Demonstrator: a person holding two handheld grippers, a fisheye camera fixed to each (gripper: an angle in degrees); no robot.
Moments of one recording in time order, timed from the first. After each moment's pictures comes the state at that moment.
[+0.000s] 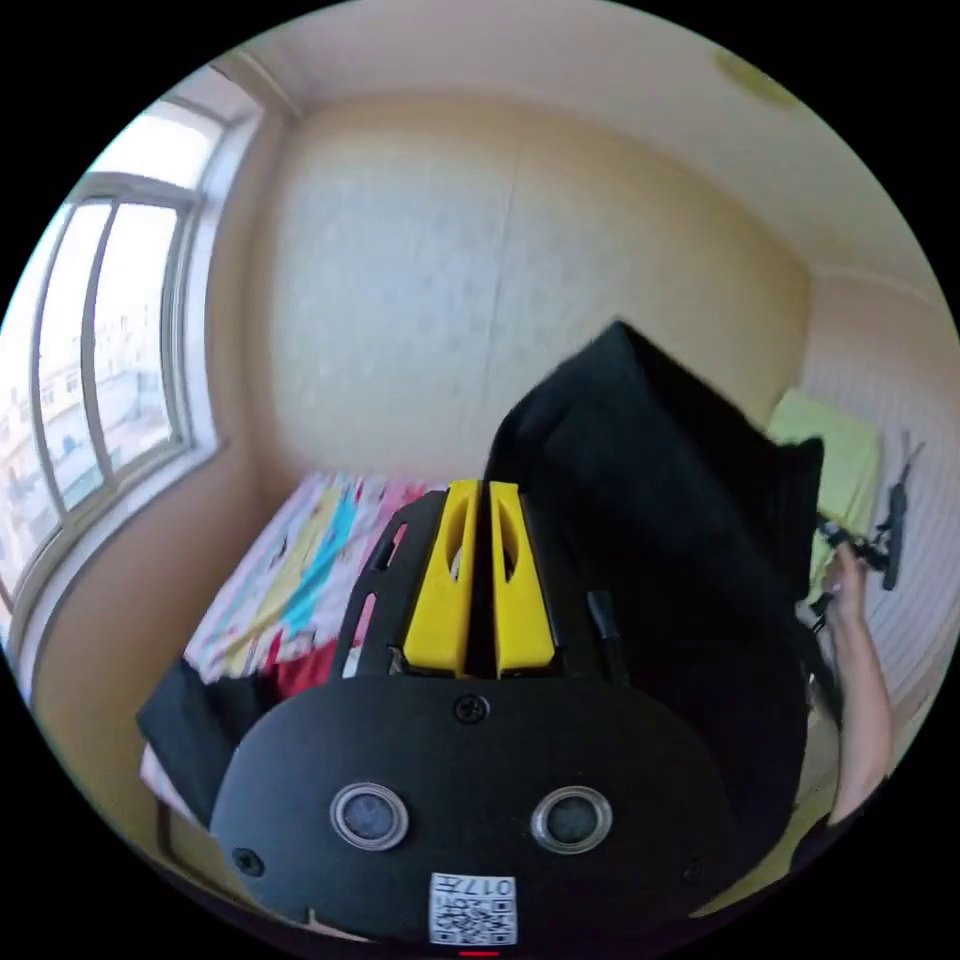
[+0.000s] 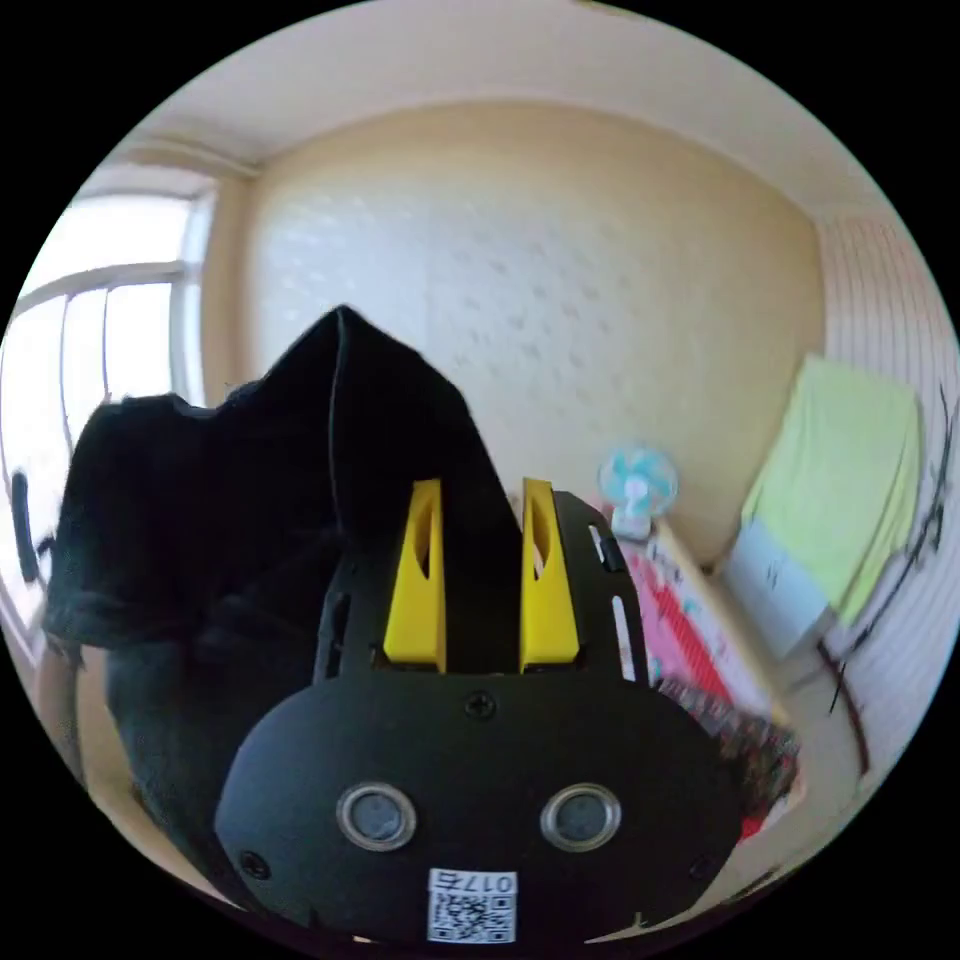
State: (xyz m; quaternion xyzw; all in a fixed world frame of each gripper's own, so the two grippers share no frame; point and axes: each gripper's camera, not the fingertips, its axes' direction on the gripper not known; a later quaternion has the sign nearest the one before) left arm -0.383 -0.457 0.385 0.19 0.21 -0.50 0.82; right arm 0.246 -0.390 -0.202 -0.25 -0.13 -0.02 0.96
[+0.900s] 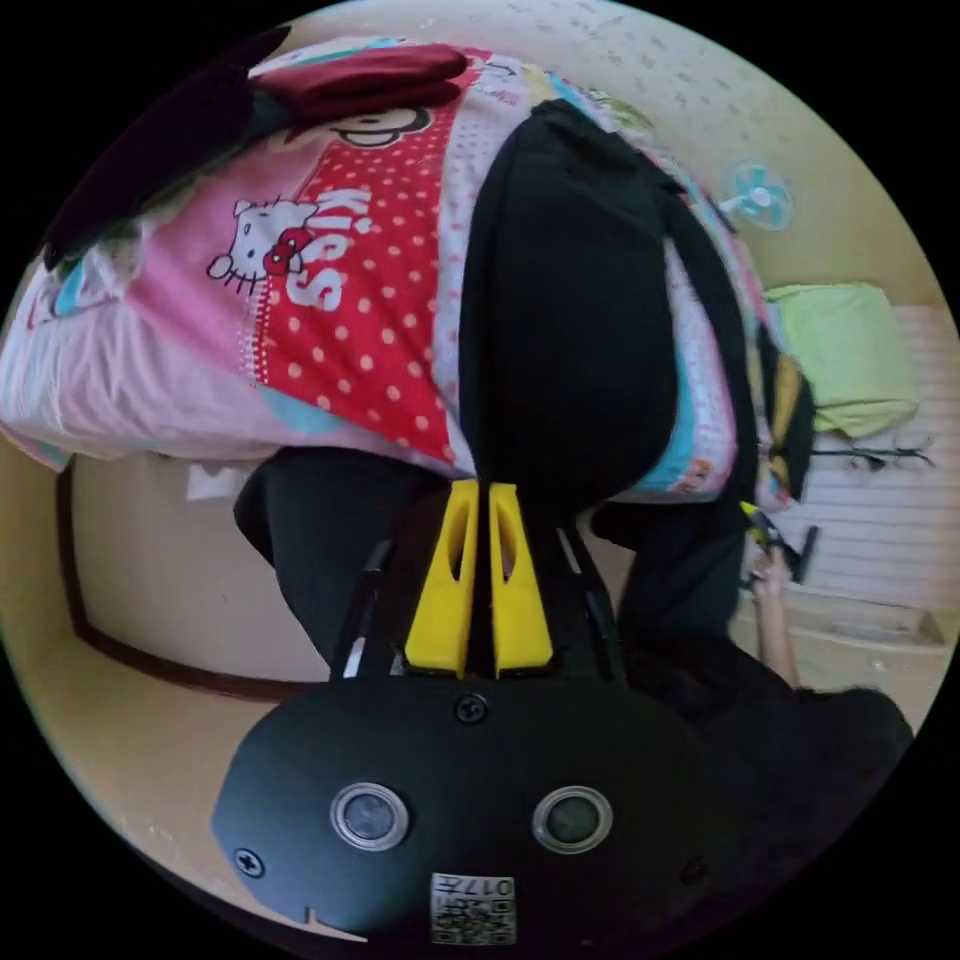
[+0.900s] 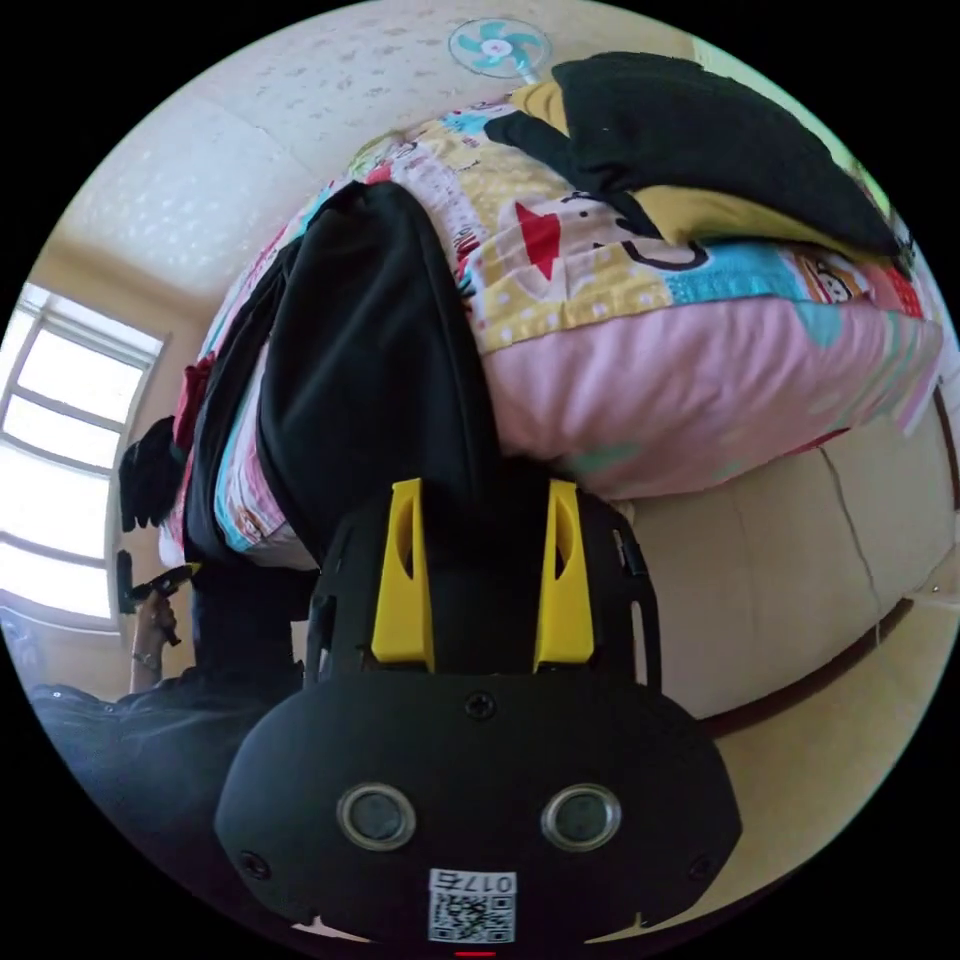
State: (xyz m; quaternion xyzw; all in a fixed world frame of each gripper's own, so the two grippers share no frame) left arm -0.039 -0.214 0.546 -0.21 0.51 -0.42 0.72; right arm 0.555 0.089 -0.373 -0.58 -0.14 0.14 0.79
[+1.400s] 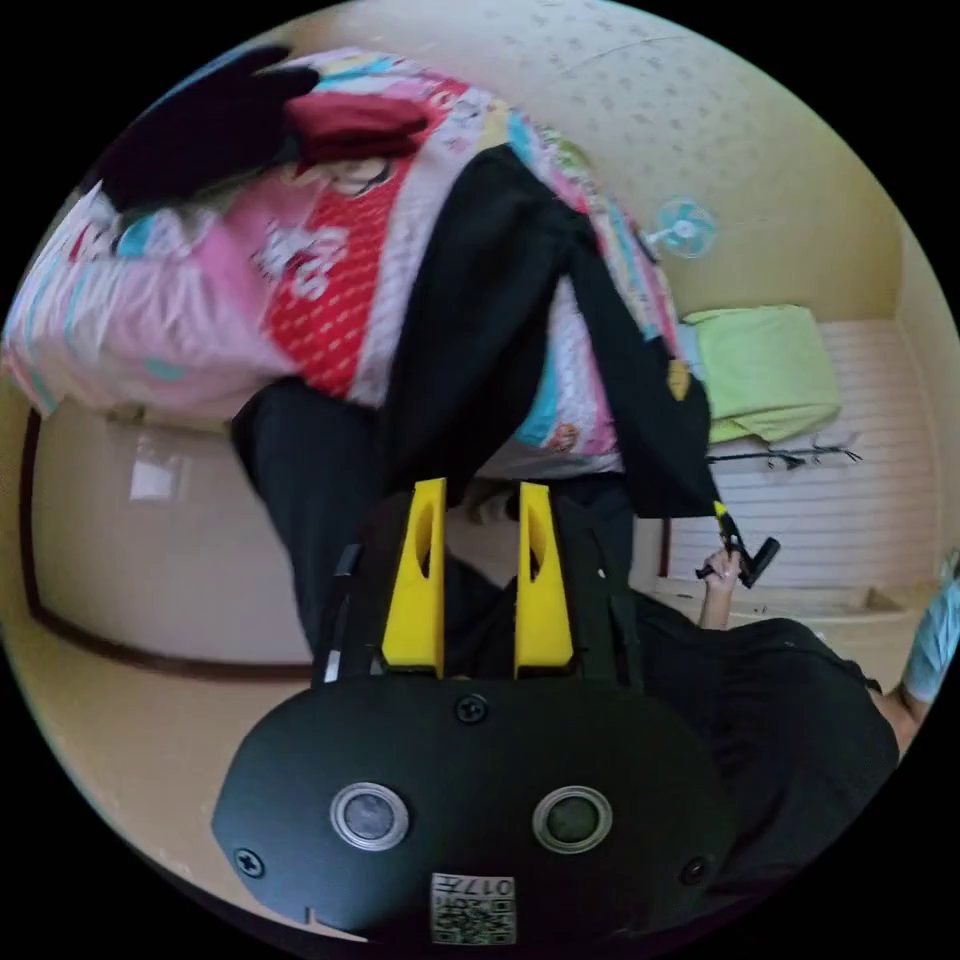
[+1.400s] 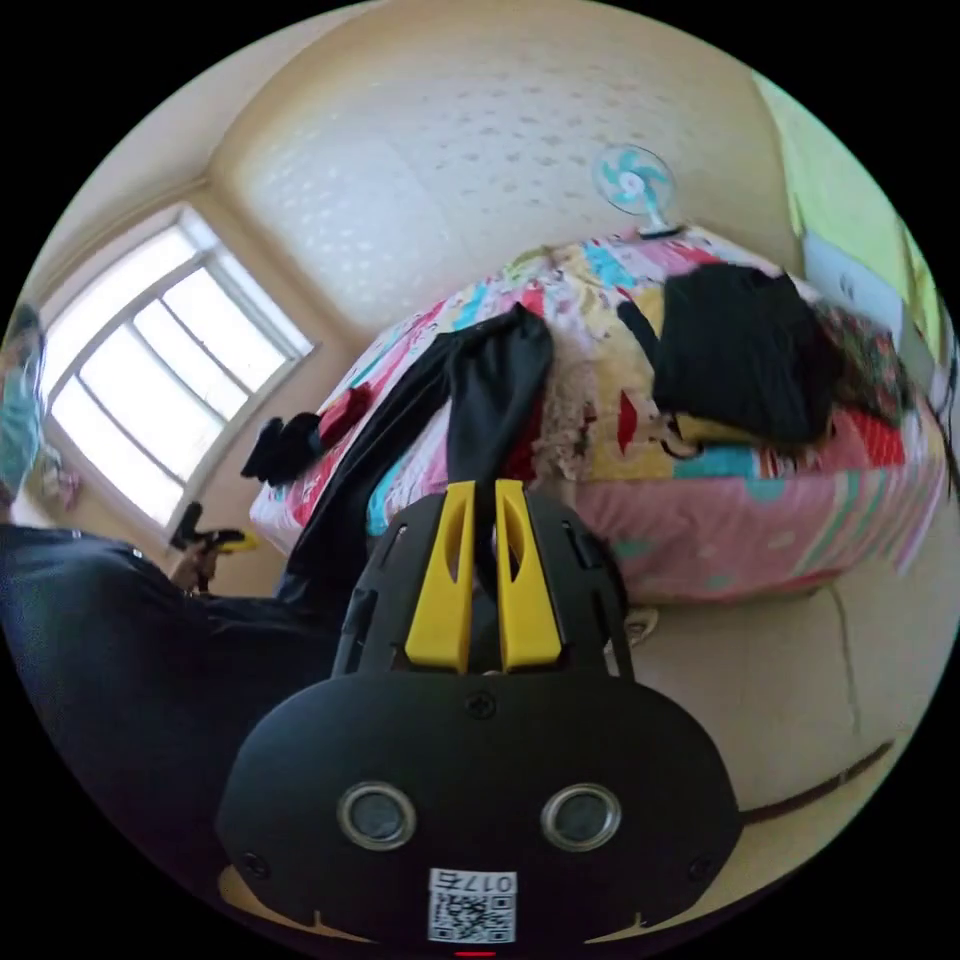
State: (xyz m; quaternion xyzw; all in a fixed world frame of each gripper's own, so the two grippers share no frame) left arm -0.181 -0.149 0.434 -0.13 0.57 -0.46 0.66; right arm 0.608 -0.106 -0.492 -0.41 -0.31 0.03 0.86
